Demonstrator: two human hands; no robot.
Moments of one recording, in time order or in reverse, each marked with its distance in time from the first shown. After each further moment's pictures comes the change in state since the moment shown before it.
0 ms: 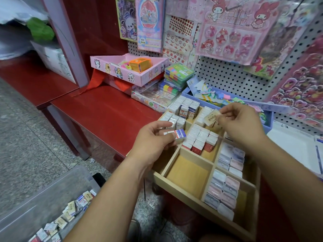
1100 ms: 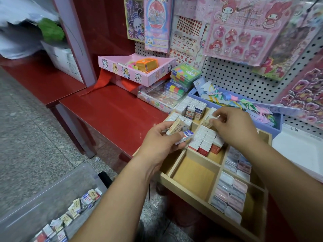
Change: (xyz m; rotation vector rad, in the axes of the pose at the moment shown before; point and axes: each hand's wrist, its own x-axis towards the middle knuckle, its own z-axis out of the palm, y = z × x) left_hand -0.002 0.004 0.005 -0.140 0.009 -0.096; right_hand 0.011 0.003 0.025 -0.393 -0.053 -0.184
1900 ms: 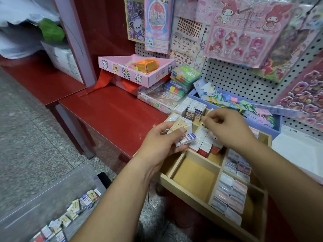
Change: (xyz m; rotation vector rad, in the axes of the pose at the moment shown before) left_hand -0.002 0.005 0.000 -0.035 -0.032 -0.025; right_hand -0.012 -0.025 -0.005 0.287 -0.140 0.045
